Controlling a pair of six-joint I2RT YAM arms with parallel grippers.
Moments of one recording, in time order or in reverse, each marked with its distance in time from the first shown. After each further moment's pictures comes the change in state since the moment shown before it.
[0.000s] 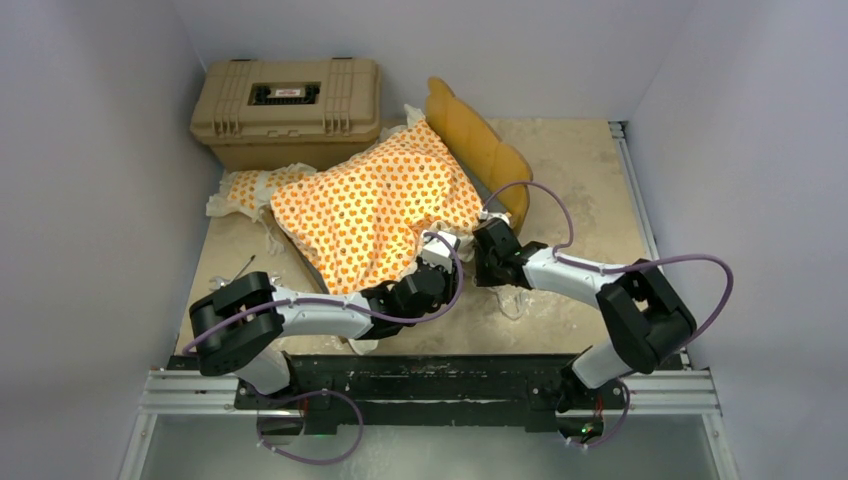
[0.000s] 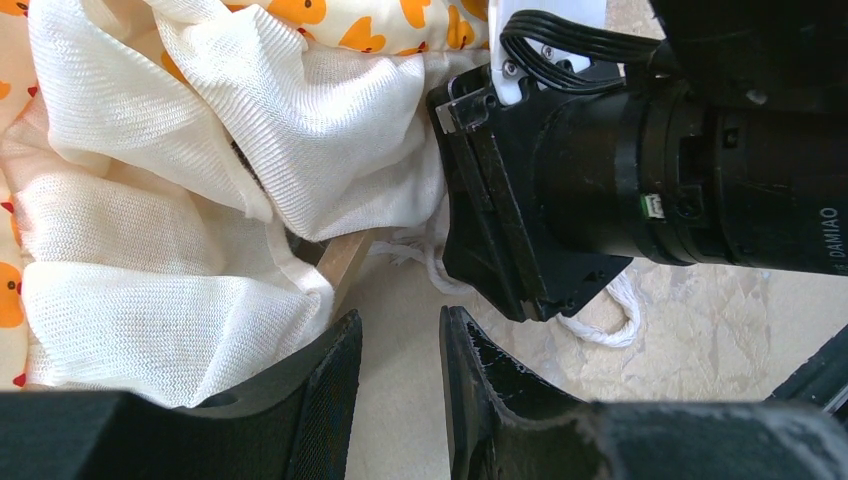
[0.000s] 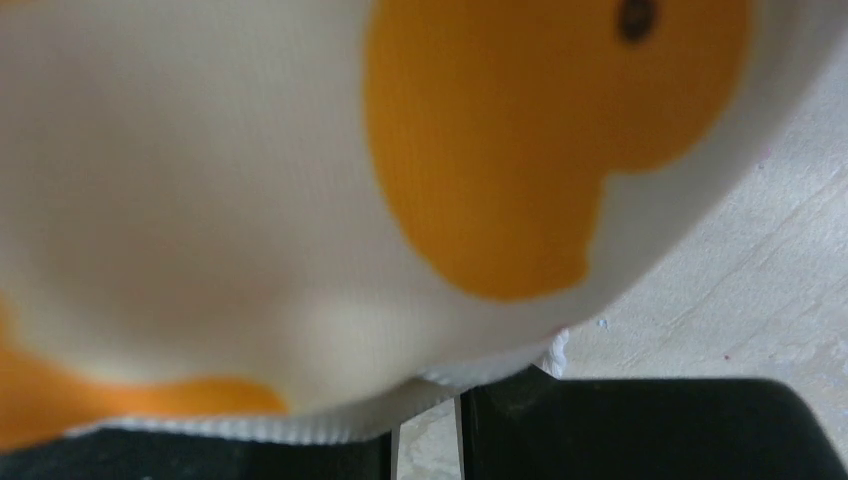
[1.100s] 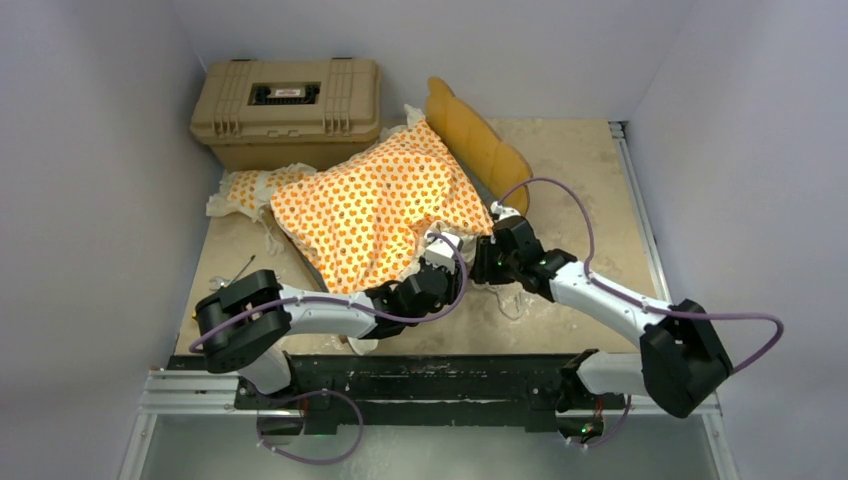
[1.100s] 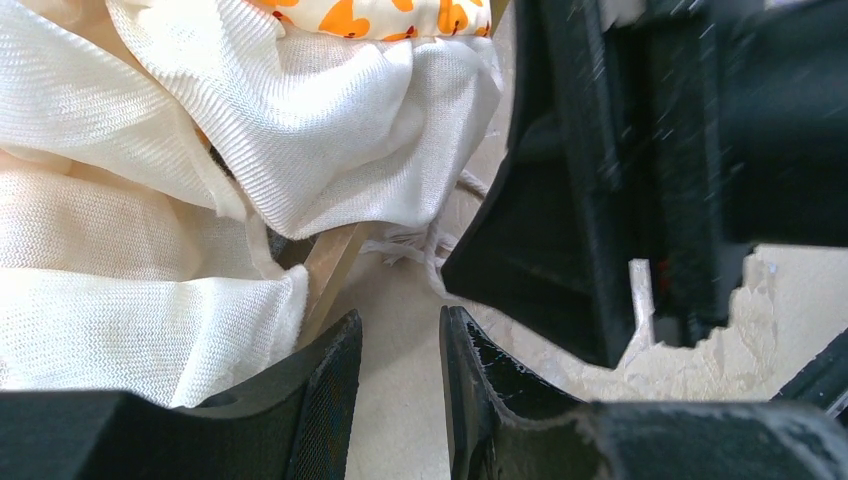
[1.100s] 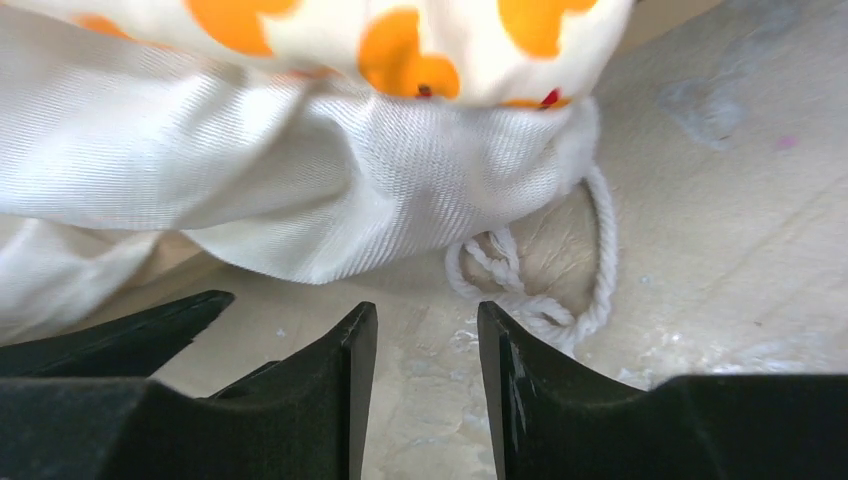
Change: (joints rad) left arm 0.000 0.034 0.011 0.010 0.011 0.001; right arm -0.026 -0.214 -0.078 0.026 -0.154 0.026
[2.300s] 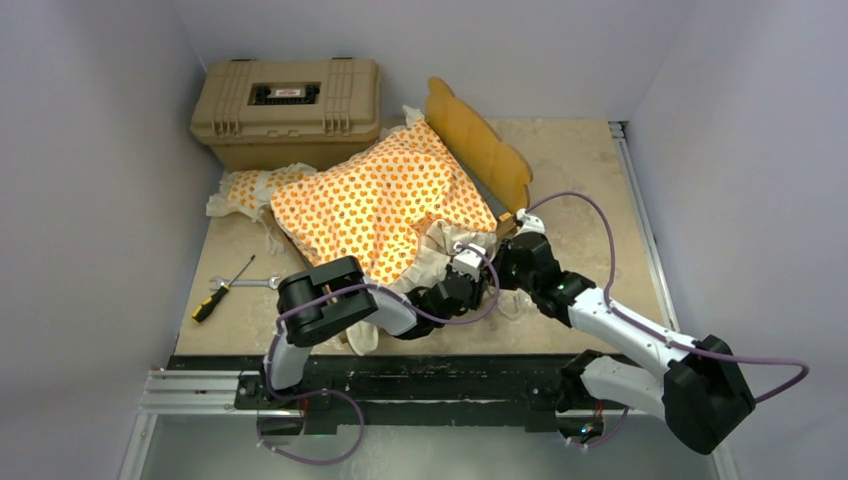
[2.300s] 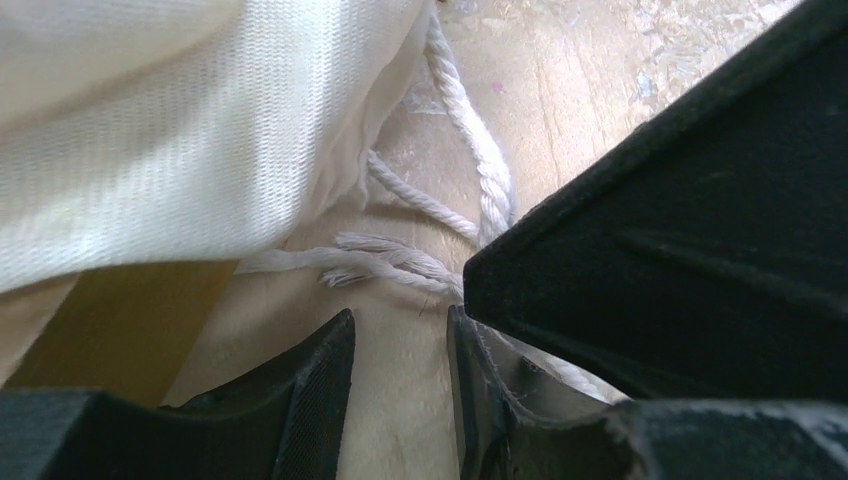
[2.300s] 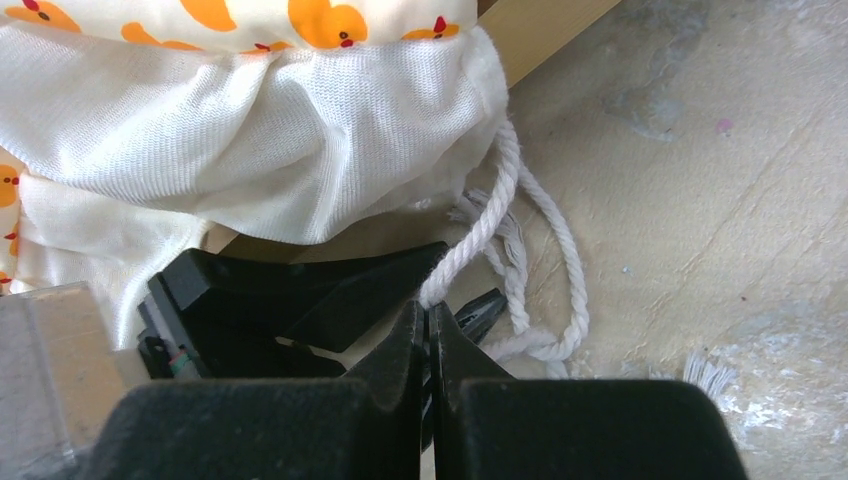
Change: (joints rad) left arm 0.002 0.428 0.131 0.325 0.045 0.047; right arm -0.002 -0.228 -0.153 0.119 0.109 0.145
